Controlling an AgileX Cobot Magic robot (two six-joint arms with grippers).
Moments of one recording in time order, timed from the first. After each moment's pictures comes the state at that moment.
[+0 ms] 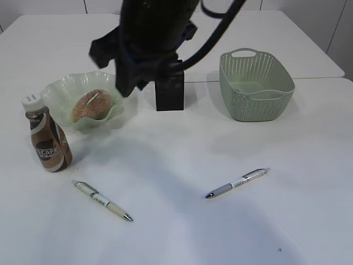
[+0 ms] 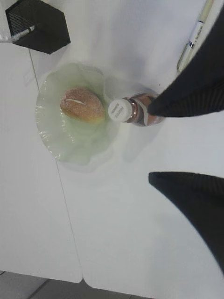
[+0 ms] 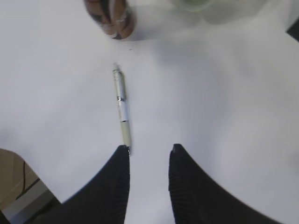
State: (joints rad) left arm -0.36 0.97 -1.10 0.37 0.89 -0.31; right arm 0.61 1.93 -1.98 0.19 1.25 -0.13
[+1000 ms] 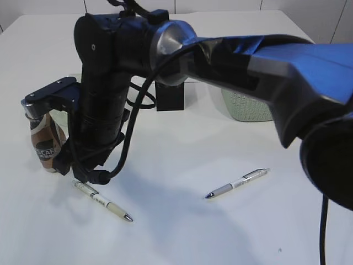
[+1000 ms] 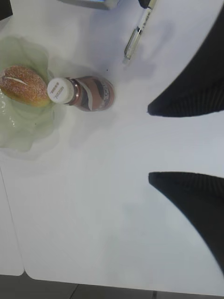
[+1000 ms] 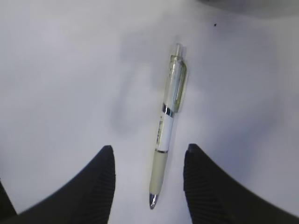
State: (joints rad) left arm -0.36 0.96 -1.10 0.36 1.10 -0.31; right arm 0.77 2.32 -2.12 0.23 1.20 -0.35
